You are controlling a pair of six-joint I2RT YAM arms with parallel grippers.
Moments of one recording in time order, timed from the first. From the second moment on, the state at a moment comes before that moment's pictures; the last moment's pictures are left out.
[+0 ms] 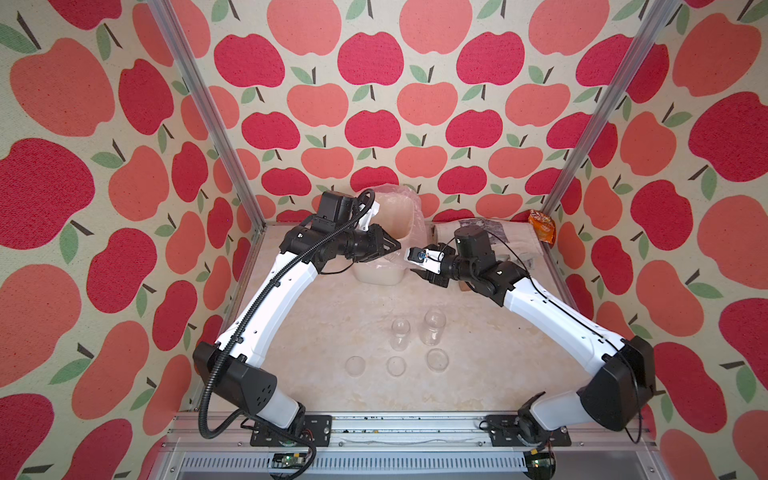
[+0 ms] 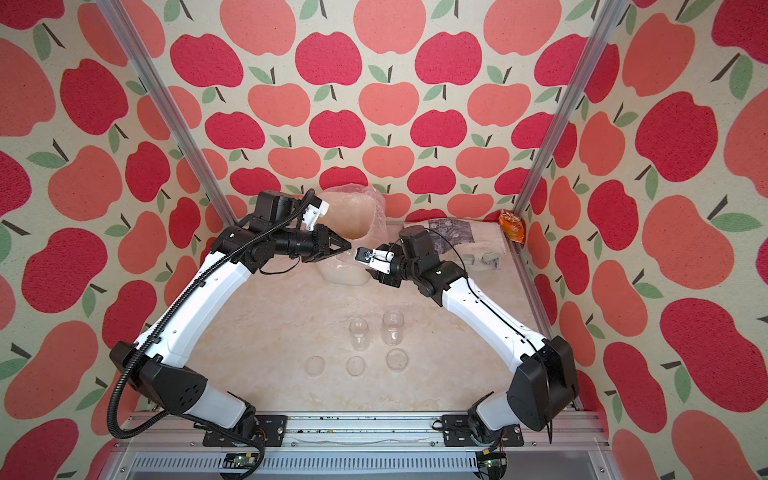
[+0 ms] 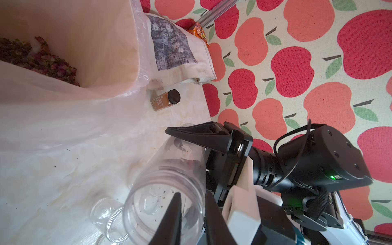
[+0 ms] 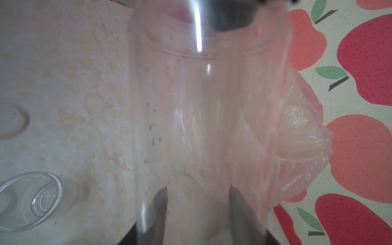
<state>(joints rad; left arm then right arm) -0.46 1.55 1.74 -0.83 0.63 -0.63 0.67 1.46 1.28 -0.34 -0.30 -0.82</state>
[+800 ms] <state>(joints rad) -0.47 1.57 1.75 -0.83 0.63 -0.59 0.65 1.47 1.27 -0.33 -0.29 -0.80</state>
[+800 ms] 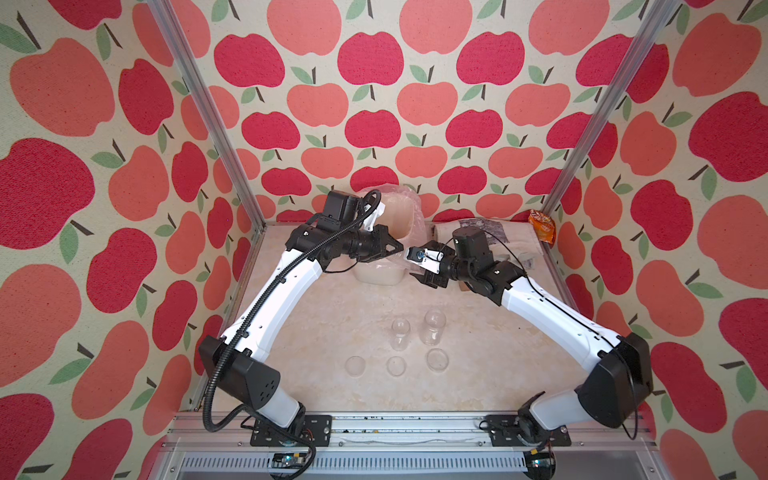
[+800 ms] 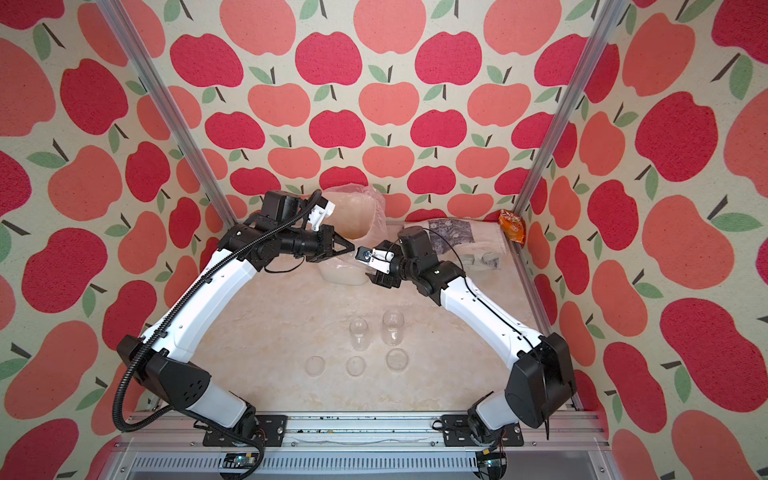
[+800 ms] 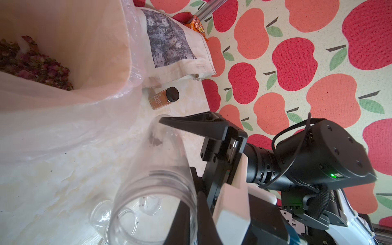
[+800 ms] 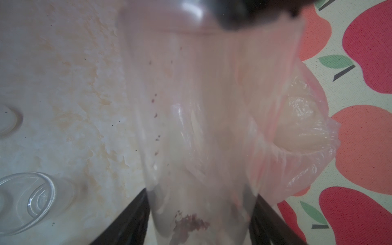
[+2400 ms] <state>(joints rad) -0.35 1.65 1.82 -0.28 0.80 -0.72 0.31 1.53 1.15 0.46 -0.49 1.47</state>
